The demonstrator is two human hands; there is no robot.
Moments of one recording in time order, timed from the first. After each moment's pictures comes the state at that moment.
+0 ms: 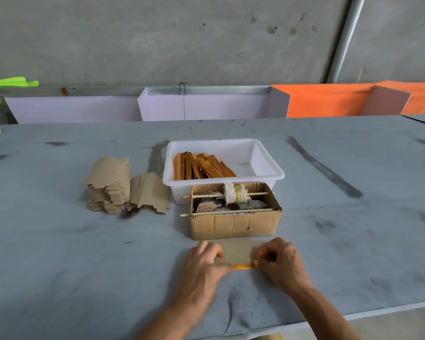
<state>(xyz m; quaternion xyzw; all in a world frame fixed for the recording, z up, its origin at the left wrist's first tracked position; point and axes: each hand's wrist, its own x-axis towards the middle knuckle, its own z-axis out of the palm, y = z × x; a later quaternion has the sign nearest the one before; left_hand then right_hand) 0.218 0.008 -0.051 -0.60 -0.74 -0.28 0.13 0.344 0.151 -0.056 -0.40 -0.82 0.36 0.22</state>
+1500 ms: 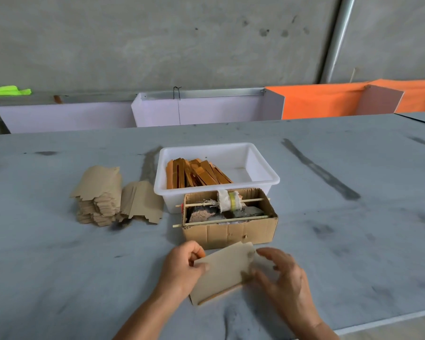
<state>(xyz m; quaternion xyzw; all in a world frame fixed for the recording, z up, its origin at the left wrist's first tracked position) 0.184 0.027 -0.039 -0.32 -0.79 -0.46 -0.25 0.355 0.132 -0.053 -0.35 -0.81 0.31 0.35</state>
